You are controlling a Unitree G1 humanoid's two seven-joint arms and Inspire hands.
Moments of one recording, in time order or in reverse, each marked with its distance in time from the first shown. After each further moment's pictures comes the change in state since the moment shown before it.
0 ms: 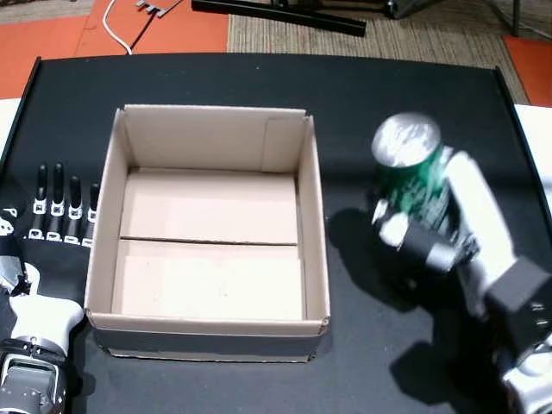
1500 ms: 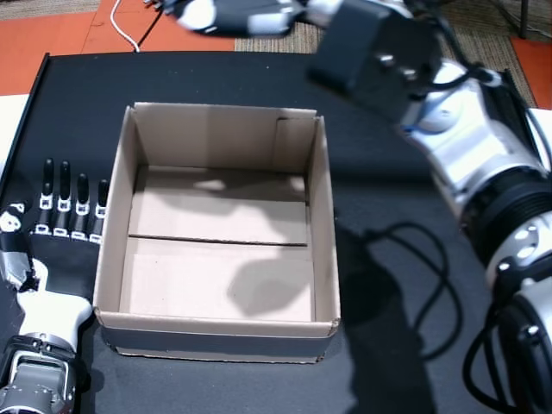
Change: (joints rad) left arm -0.009 -0.036 -0.014 -0.003 0.001 -0.034 -0.037; right arm -0.569 0.193 0.224 0.157 -0.167 0.338 0.167
